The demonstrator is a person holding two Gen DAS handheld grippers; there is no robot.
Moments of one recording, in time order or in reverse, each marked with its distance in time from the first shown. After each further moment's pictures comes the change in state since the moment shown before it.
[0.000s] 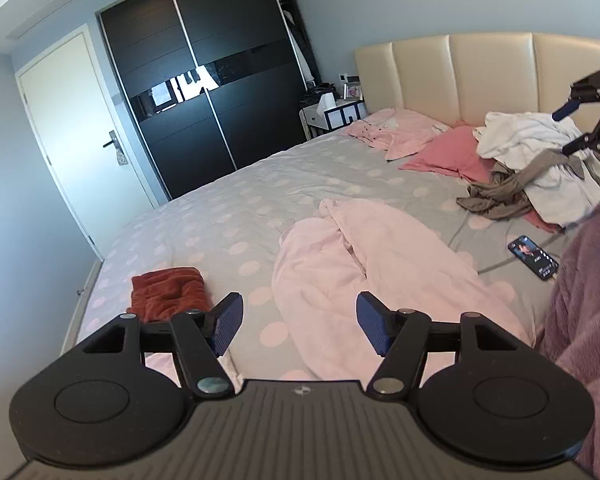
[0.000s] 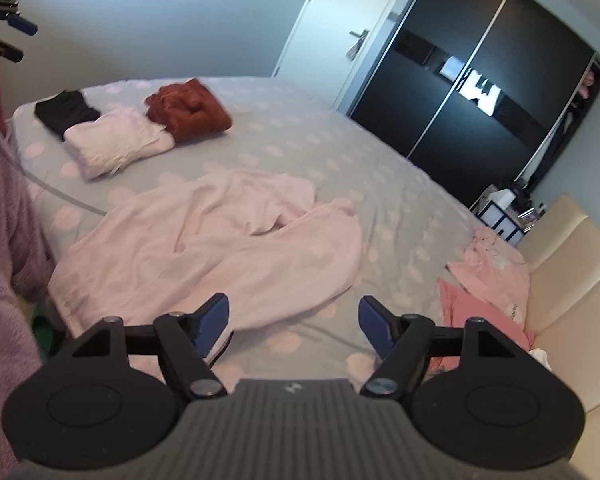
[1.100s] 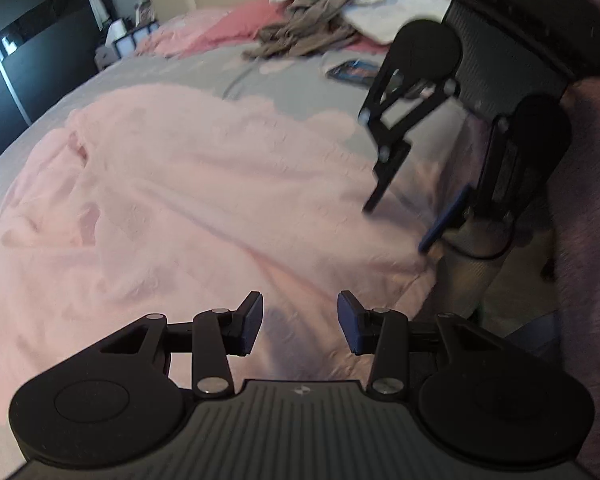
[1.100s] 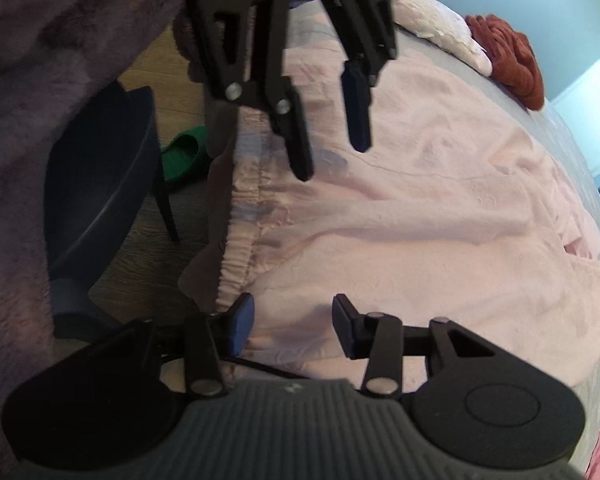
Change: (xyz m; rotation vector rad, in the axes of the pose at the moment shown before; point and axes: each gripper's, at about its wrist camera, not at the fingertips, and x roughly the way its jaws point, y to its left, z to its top) left arm 0.259 -0.222 -0.175 0.275 0.237 -0.415; right arm 0.235 0.209 -0.164 -0.621 0.093 0.530
